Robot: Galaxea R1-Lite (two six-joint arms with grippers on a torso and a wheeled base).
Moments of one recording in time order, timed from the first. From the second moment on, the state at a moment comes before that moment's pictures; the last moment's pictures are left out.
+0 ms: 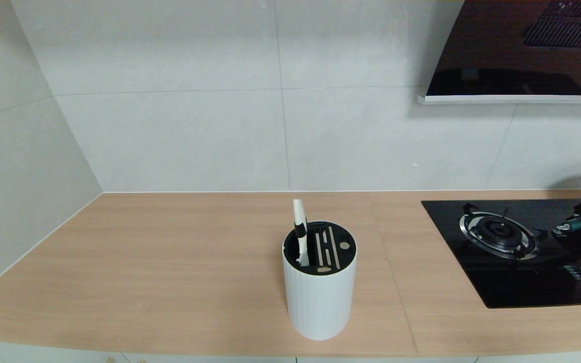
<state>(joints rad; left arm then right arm) -0.01 0.02 -0.11 -0.22 -0.10 -0.13 0.05 0.08 -0.39 0.15 -0.36 0.04</state>
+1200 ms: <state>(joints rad) 0.00 0.00 0.00 0.00 0.06 -0.01 0.00 0.01 0.00 -0.05 -0.18 -0.06</state>
